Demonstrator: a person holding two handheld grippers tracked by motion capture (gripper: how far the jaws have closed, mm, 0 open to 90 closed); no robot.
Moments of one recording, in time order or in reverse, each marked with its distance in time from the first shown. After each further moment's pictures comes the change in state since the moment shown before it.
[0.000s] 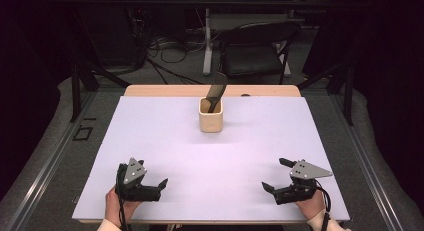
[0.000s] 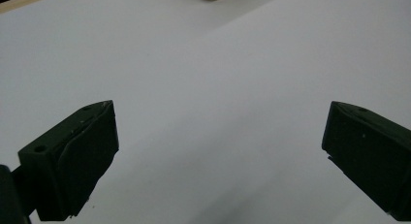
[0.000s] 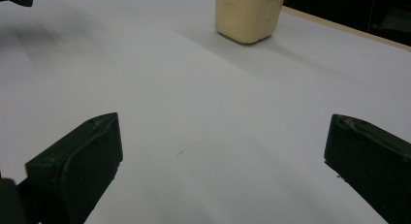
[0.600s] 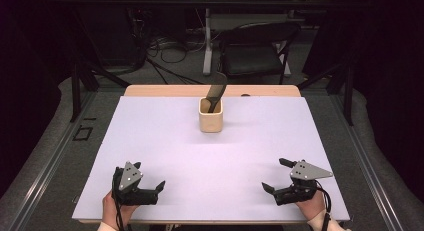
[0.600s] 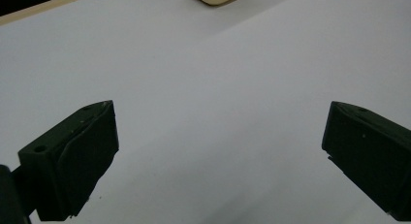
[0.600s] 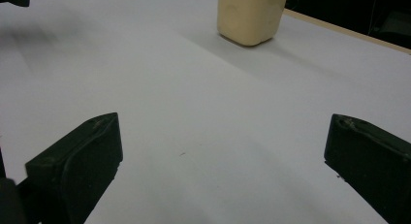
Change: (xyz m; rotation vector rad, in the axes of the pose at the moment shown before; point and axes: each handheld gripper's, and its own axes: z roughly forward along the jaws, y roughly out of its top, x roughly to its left) left arm -0.001 -0.008 -0.008 -0.039 0.017 0.004; right arm 0.001 0.001 -0.001 -0.007 0.005 -0.013
